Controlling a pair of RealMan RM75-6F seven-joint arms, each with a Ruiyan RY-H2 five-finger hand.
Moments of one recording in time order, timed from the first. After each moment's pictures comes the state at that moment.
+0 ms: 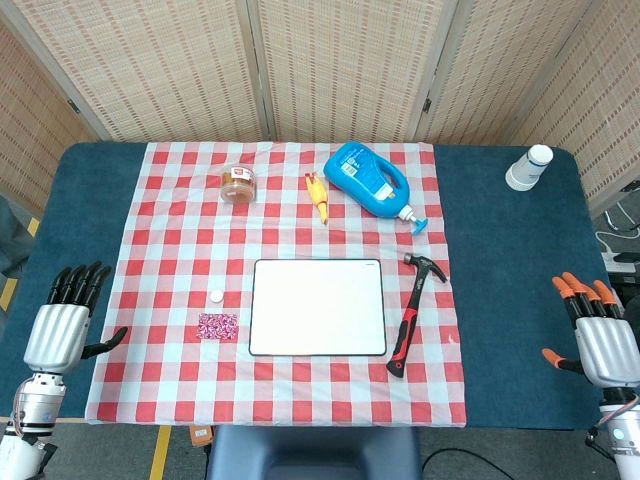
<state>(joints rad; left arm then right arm) -0.27 -1.19 -0.07 -1.66 1.40 1.44 0.24 0.10 -1.10 0.07 -1.61 -1.42 1.39 -0.08</state>
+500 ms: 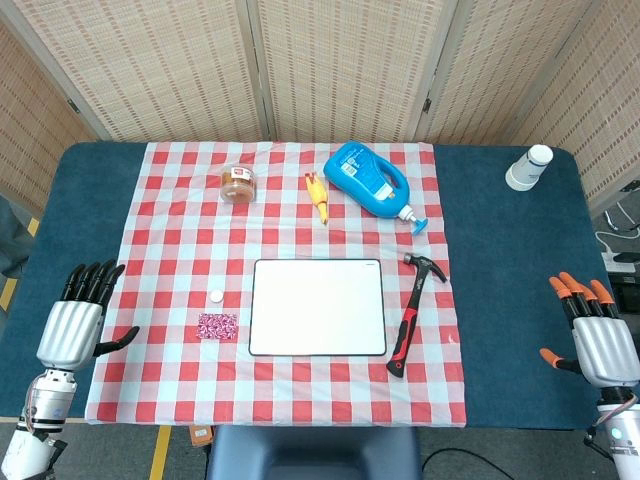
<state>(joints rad) -0.29 -1.20 -0.09 -1.68 1.43 1.42 0.28 0.10 -1.10 0.07 -1.60 -1.43 1.40 -0.07</state>
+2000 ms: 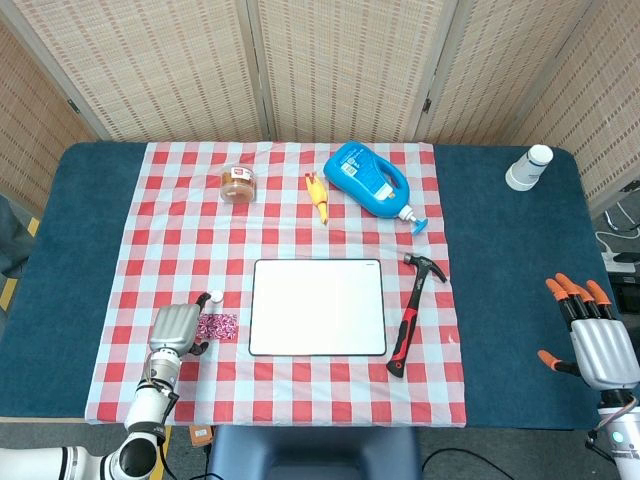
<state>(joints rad) -0.64 -1.52 -0.21 -1.85 0.52 1.26 0.93 0.10 -1.10 0.06 -1.59 -1.47 1.41 -0.04</state>
